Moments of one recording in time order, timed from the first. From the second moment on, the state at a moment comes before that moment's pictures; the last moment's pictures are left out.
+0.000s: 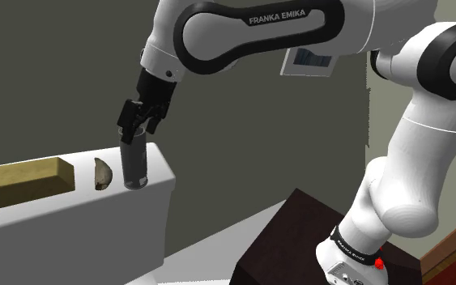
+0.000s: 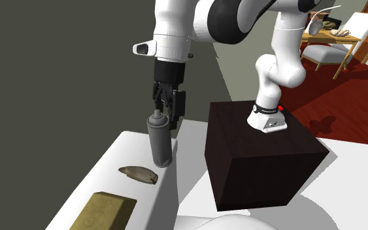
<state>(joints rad) 0.26 0.13 0.31 -1.80 0.14 2.19 0.09</state>
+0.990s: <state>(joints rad) 0.26 0.13 0.31 -1.79 0.14 2.19 0.10</state>
